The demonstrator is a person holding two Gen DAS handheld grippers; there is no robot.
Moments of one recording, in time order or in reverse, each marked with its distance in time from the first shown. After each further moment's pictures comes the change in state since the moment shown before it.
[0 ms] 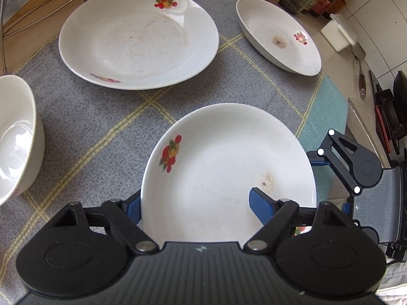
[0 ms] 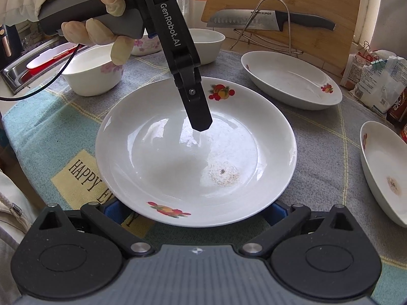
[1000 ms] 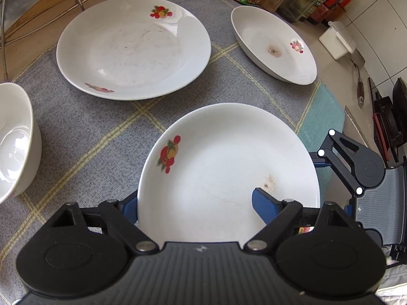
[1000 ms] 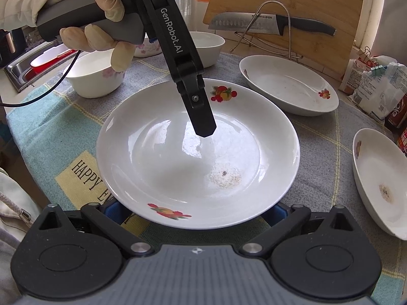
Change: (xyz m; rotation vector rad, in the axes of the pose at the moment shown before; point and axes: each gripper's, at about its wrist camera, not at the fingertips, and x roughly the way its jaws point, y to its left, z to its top) left arm -0.007 -0.007 0.001 -0.017 -0.036 0.004; right arm -0.012 -0.011 0.005 -0.029 0.012 0.016
